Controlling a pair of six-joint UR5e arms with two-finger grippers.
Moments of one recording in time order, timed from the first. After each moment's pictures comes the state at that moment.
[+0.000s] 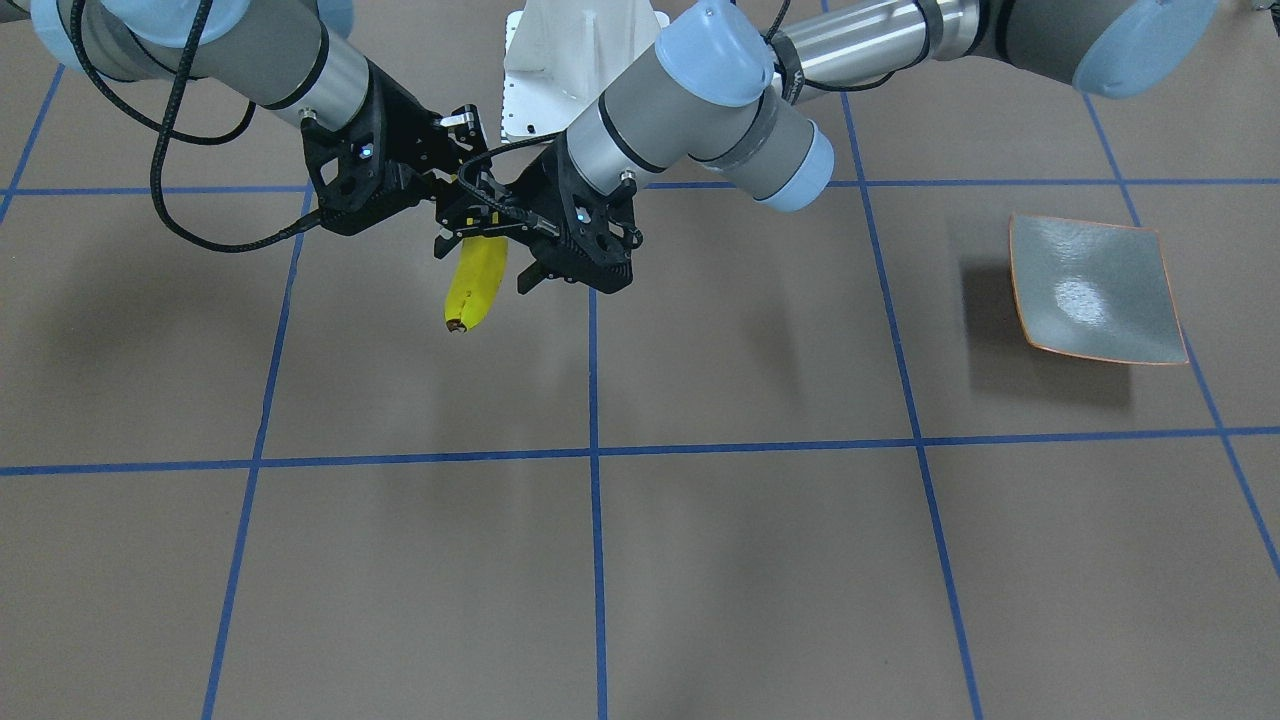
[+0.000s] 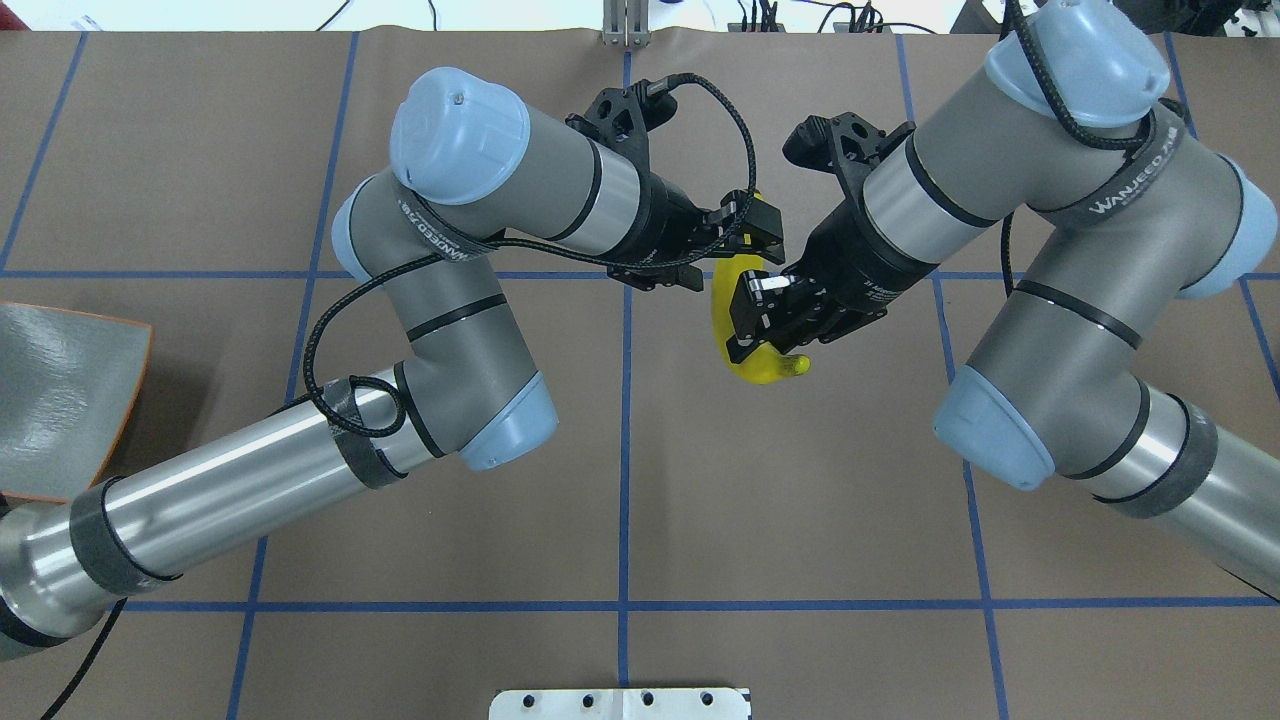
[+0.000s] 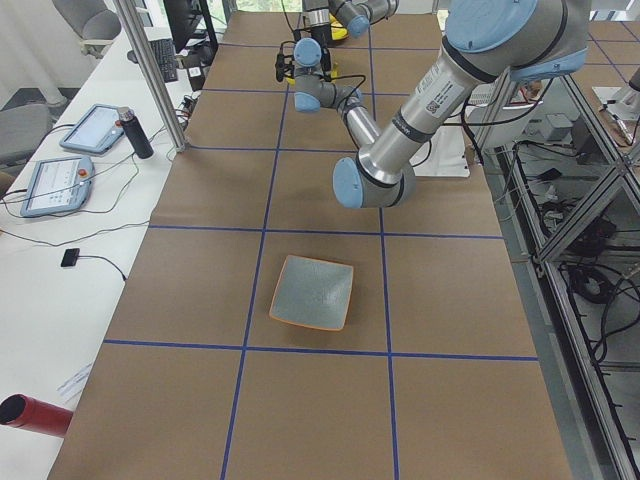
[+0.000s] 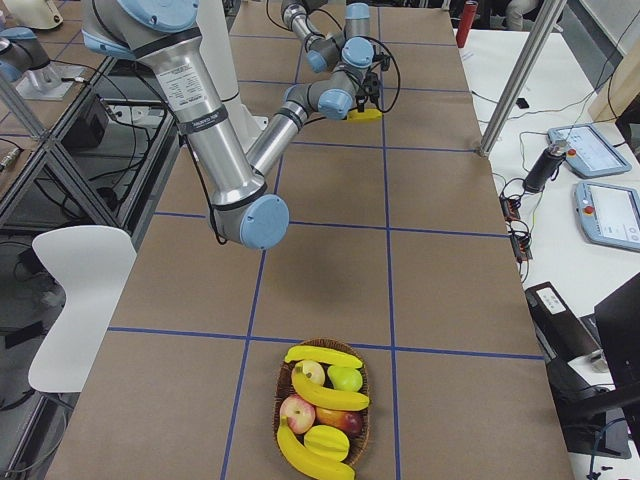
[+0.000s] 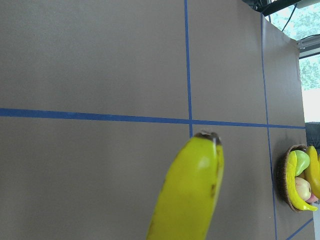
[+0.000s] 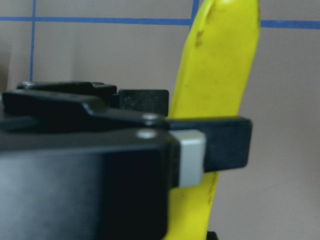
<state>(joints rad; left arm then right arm) -0.62 -2.47 -1.41 -2.37 -2.06 -1.50 0.77 -1.07 1.92 -1.40 2.43 1.06</state>
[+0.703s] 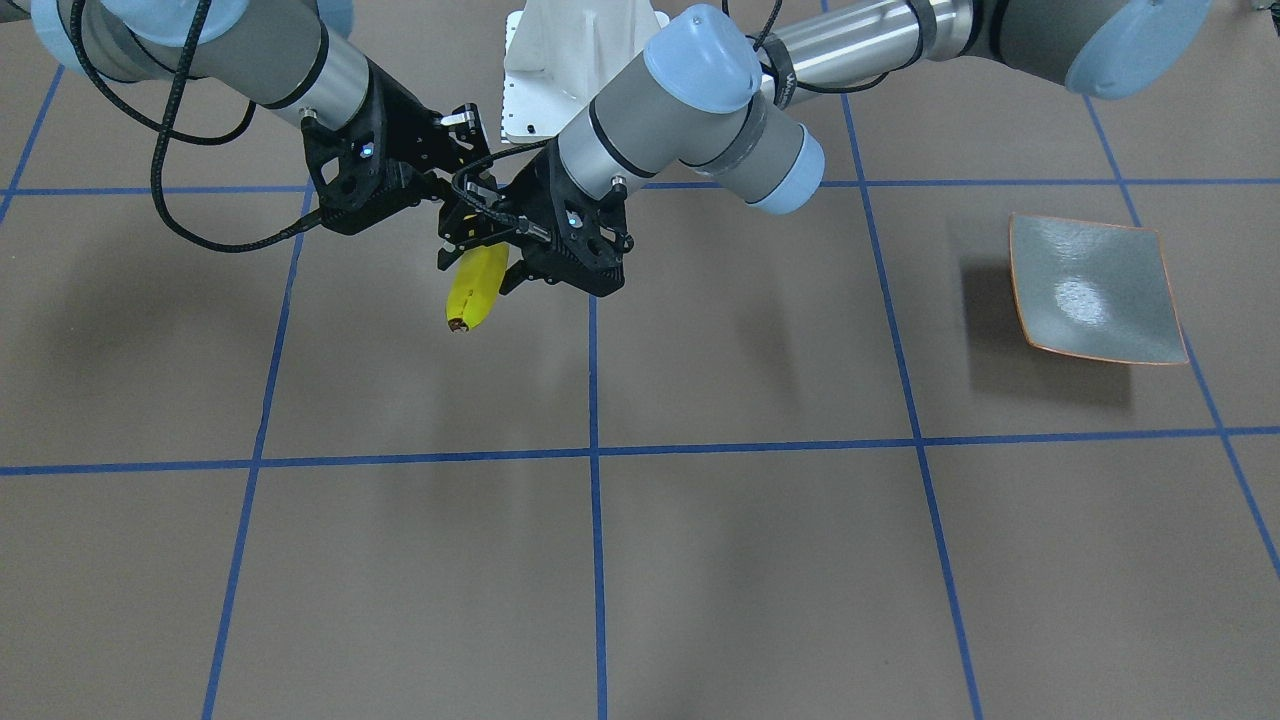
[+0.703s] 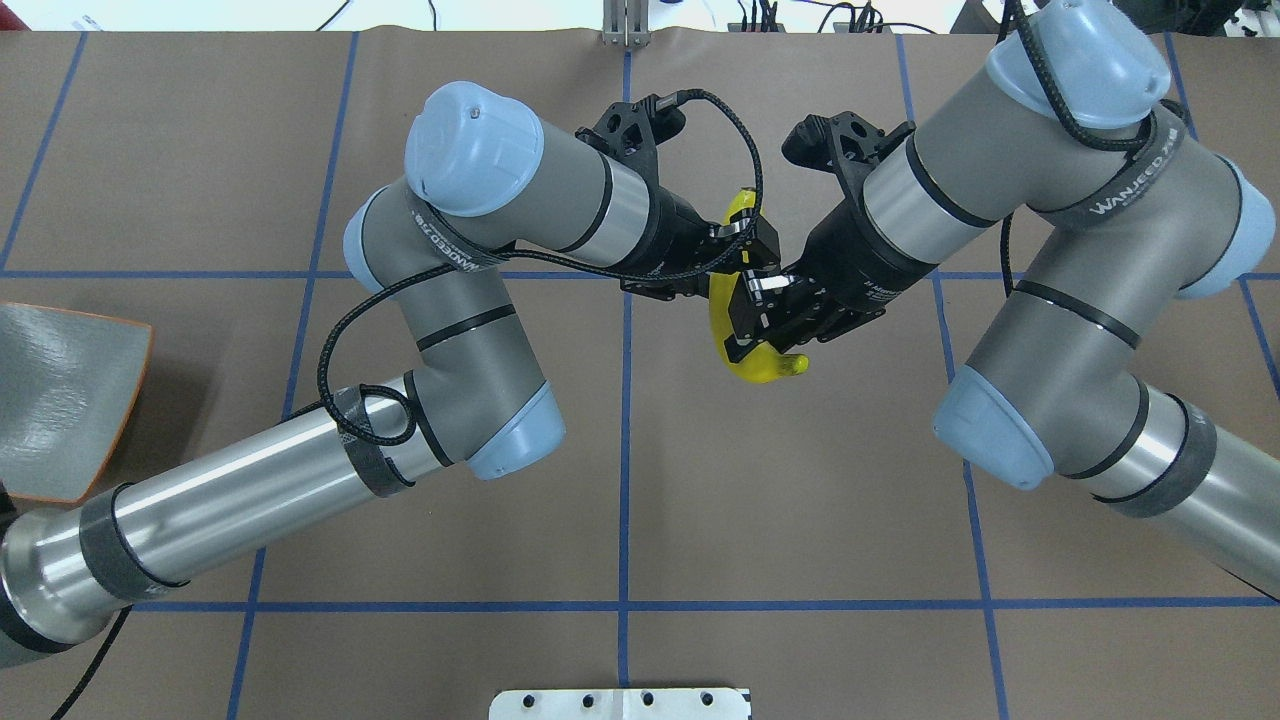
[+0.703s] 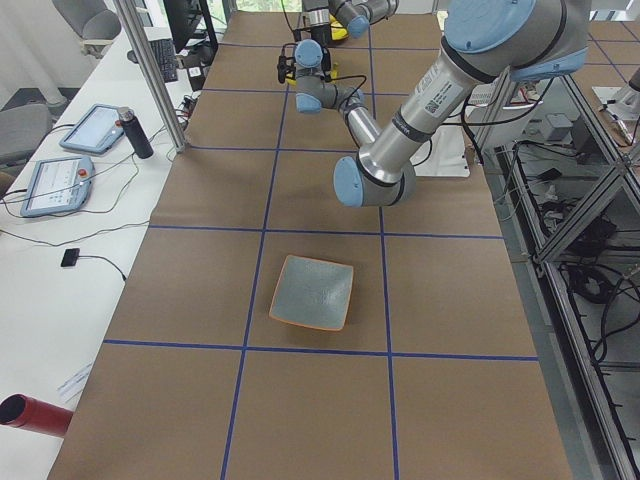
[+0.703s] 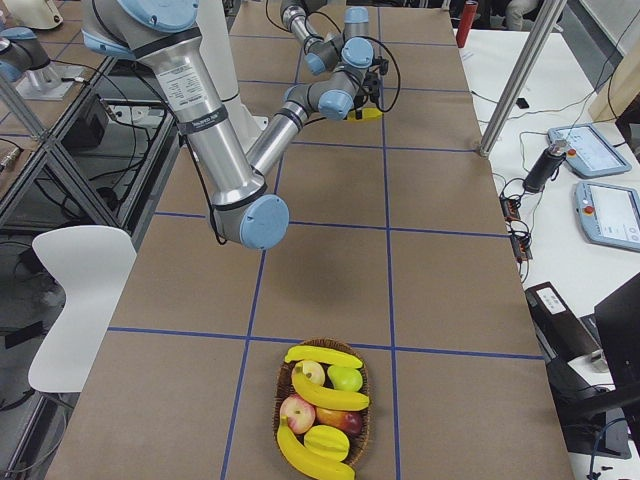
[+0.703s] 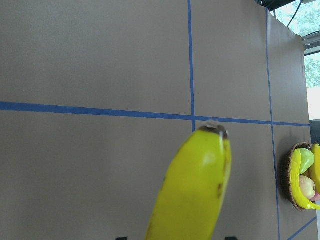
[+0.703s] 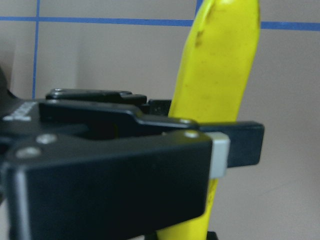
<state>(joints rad) -0.60 -2.48 -1.40 -2.37 -2.06 -1.50 0.77 -1.07 1.92 -1.38 2.43 1.06</state>
